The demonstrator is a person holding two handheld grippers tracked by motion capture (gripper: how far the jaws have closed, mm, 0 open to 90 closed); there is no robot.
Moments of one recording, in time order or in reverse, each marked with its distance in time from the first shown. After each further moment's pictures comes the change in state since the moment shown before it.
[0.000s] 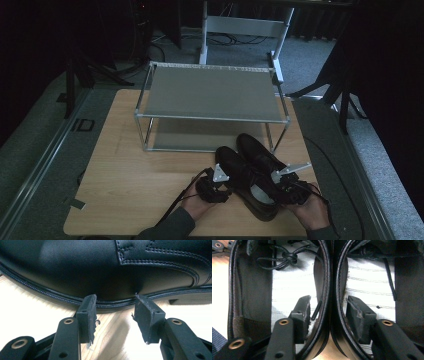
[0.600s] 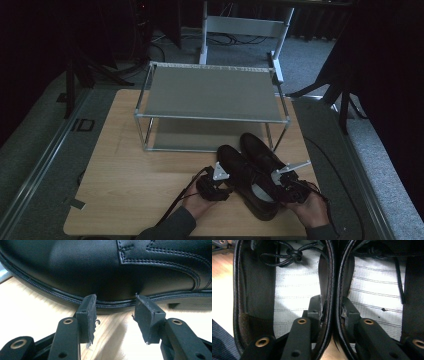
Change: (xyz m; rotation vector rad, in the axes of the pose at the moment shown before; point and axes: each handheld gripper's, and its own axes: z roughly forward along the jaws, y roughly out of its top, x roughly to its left) left arm 0.001 0.005 0.000 -0.020 0.016 -0.010; right arm -0.004 0.002 0.001 0.017 0.045 0.023
